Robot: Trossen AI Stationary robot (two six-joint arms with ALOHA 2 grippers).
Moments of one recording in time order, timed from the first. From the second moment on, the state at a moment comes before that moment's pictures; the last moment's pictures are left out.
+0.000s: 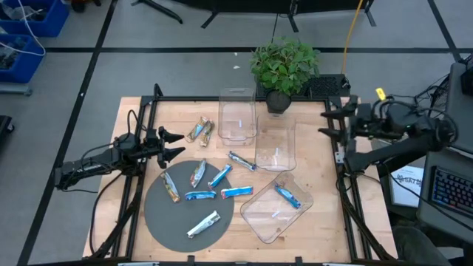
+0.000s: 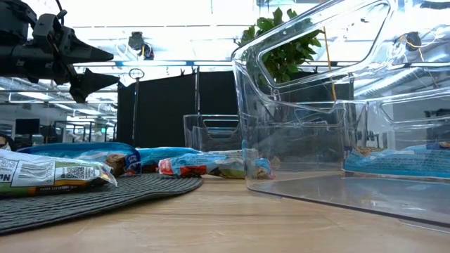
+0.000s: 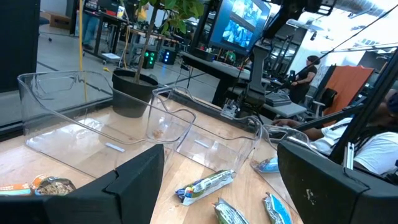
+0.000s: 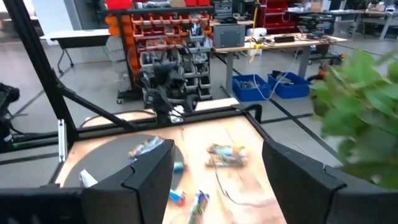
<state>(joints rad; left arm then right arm) 0.28 0.01 0.01 0.03 0.08 -0.35 0.19 0.65 1.18 -0.72 0.40 0.12</state>
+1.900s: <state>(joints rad) 0.28 0.01 0.01 0.03 0.08 -0.34 0.19 0.00 0.28 -0.32 0.42 0.18</state>
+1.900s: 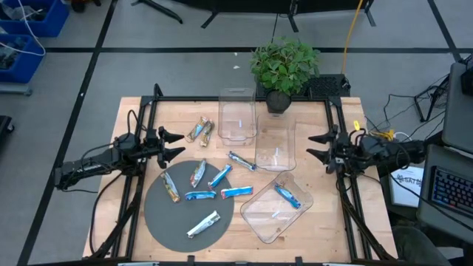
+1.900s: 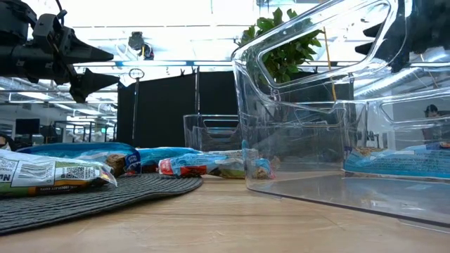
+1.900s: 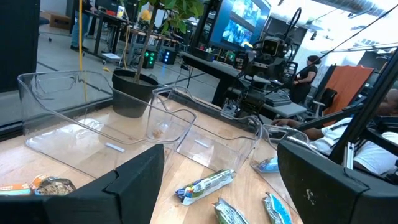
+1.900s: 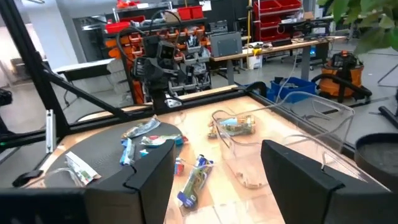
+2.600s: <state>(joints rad) 0.28 0.01 0.01 0.15 0.09 -0.58 0.19 0.00 0.02 0.04 0.58 0.20</state>
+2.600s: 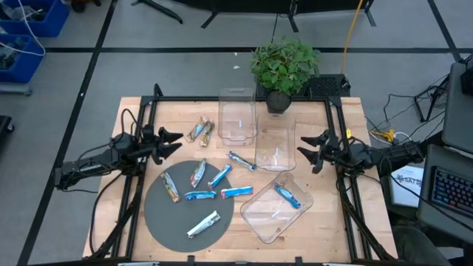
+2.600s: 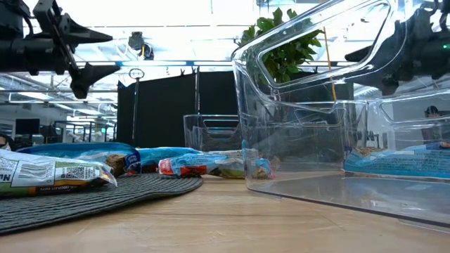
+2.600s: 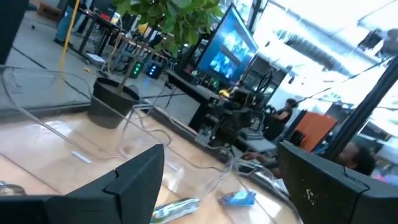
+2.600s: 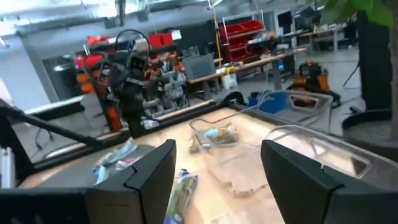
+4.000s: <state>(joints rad) 0.28 0.01 0.01 0.32 0.09 -0.53 0.19 0.13 0.02 0.08 0.68 0.22</state>
